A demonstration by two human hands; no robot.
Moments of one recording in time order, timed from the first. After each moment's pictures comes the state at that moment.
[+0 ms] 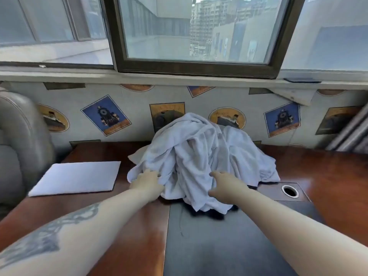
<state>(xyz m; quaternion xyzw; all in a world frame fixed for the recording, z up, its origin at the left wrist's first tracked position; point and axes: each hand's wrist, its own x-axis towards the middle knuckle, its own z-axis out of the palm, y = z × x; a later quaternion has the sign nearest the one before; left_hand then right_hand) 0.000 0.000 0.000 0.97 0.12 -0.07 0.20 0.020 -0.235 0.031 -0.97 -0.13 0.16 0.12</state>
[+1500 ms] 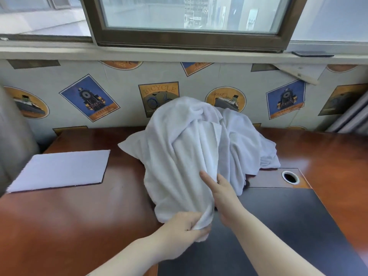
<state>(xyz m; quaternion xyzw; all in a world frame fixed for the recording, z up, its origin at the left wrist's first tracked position) -0.064 -0.082 -0.037 0.80 -0.16 -0.21 0.55 0.003 -0.223 -0.017 -0.67 0.09 0.19 0.71</state>
